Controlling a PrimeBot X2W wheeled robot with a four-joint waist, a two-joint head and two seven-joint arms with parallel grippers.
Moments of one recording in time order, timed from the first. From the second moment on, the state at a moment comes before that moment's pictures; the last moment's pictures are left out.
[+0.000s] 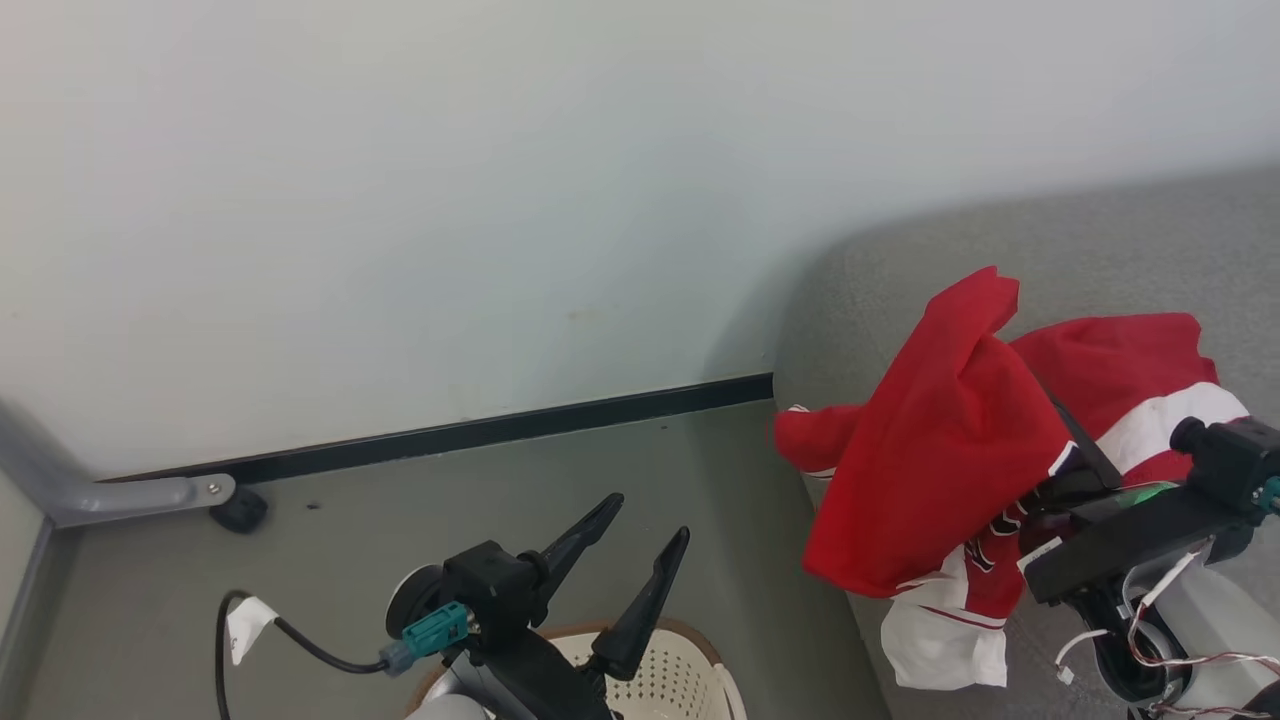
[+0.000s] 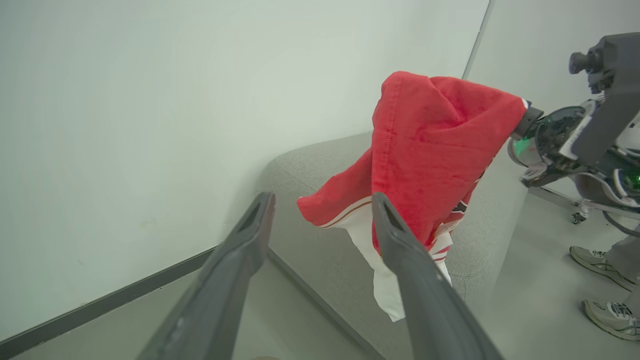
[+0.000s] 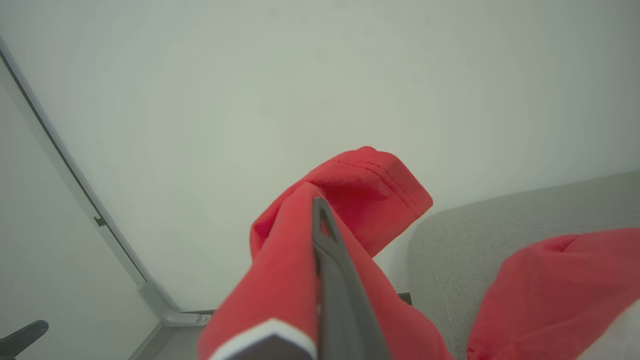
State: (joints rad) left arm -0.47 0.22 -0.84 0.33 -0.75 -0.05 -0.24; right arm -0.50 -0.43 0.54 0.40 0.86 0.12 -0.26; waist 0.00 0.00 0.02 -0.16
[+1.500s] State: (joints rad) left arm -0.47 0.20 -0.86 0.32 -0.72 -0.06 -0.24; right arm -0.35 -0.49 0.25 0.09 0.68 0.11 -0.26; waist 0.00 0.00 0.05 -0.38
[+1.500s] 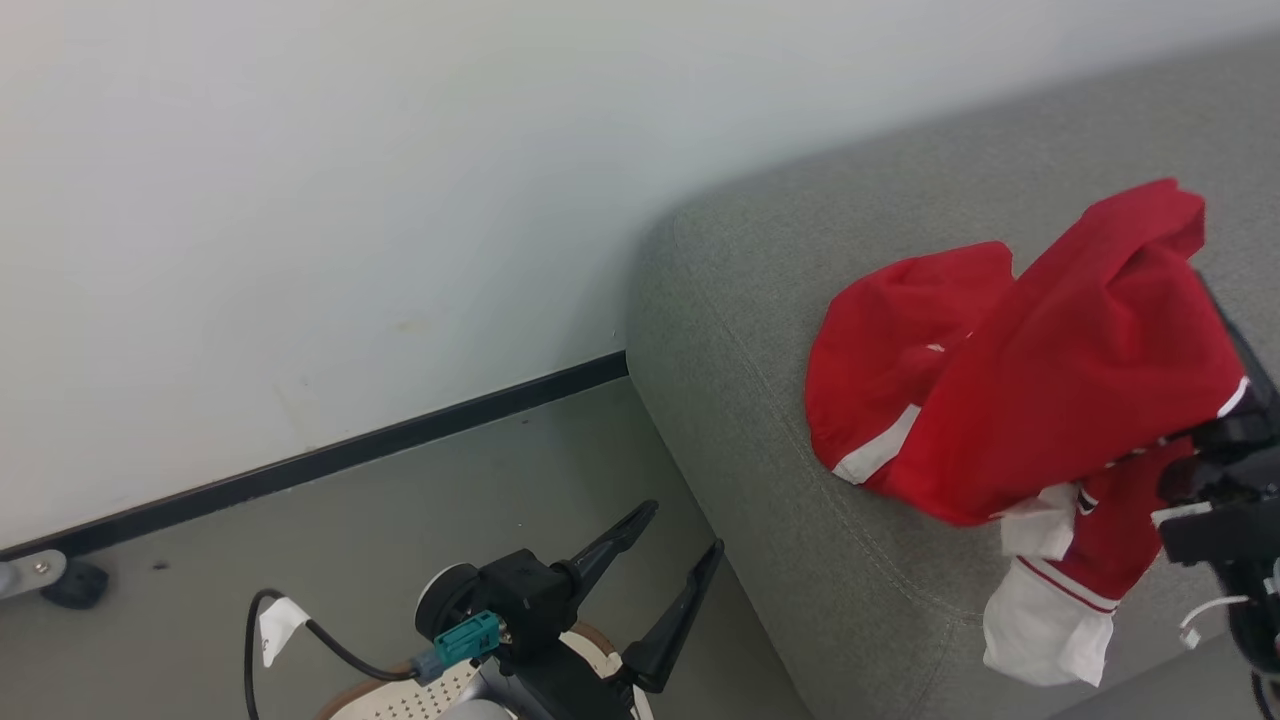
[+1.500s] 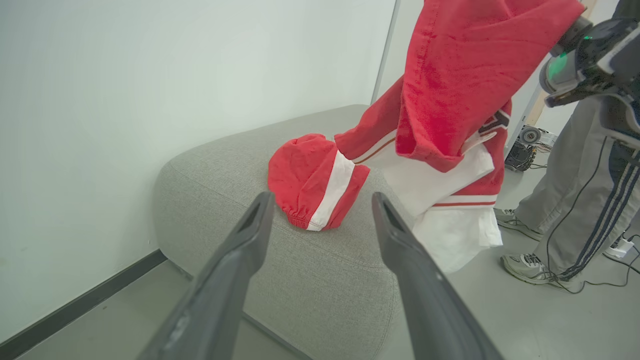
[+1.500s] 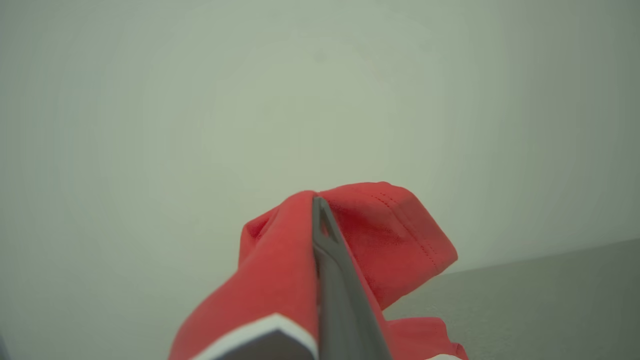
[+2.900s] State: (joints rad) left arm -0.64 0.26 -0.84 0.21 -0.66 -0.06 -0.19; right arm -1.03 -0.76 0.26 0.76 0.71 0.12 -0.25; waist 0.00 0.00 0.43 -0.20
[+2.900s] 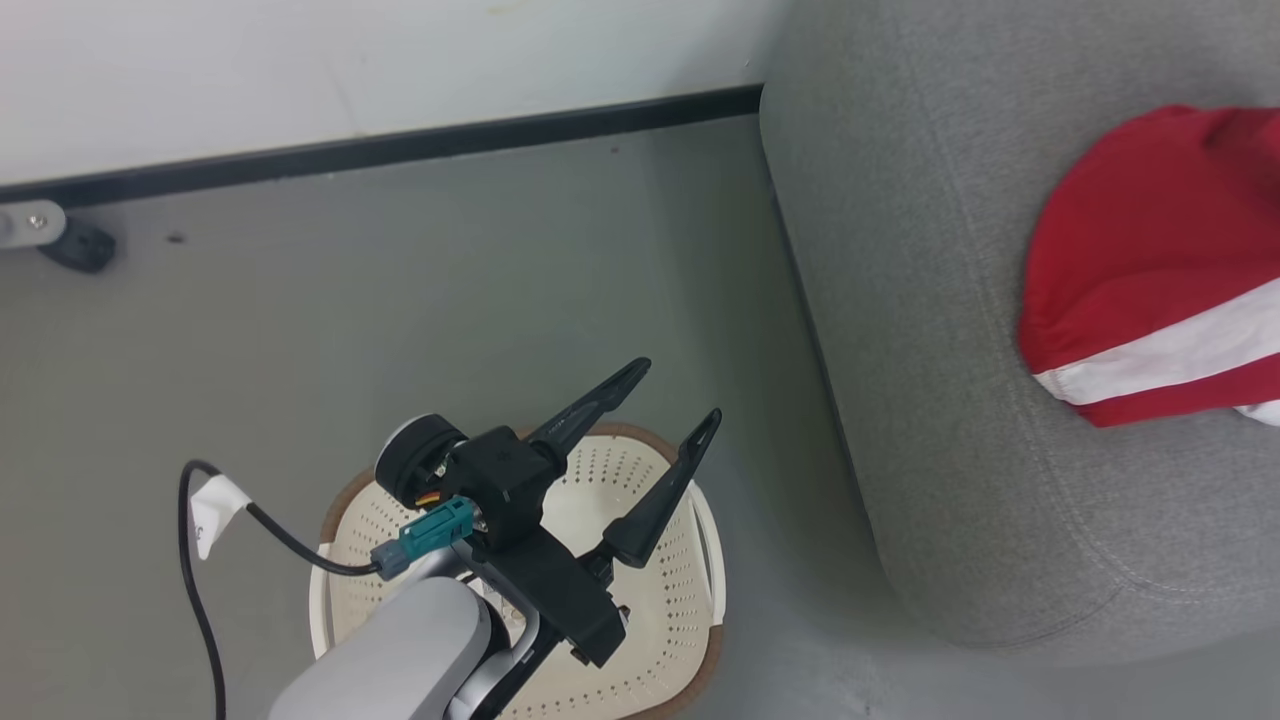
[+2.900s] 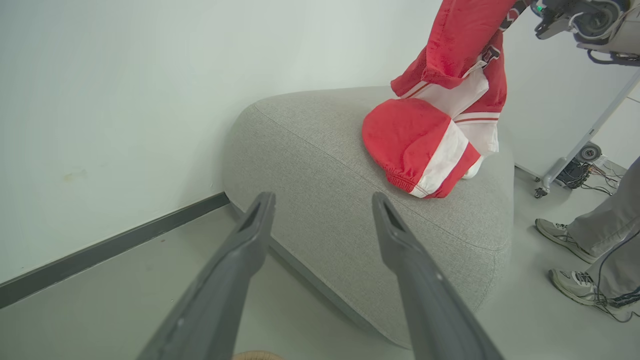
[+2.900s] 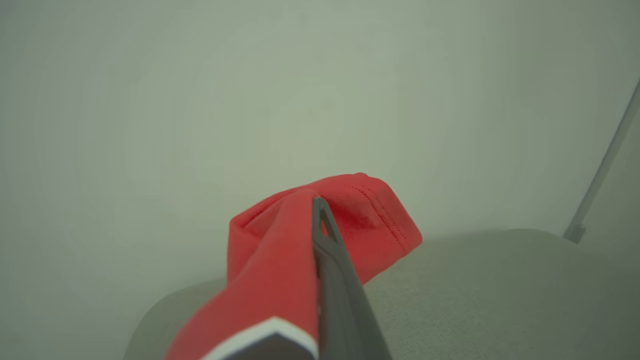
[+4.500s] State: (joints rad) left arm -0.56 0.25 -0.79 0.35 -0.70 -0.07 -0.23; right arm -0.86 -0.78 0.77 0.77 0.77 0.12 -0.09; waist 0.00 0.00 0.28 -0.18
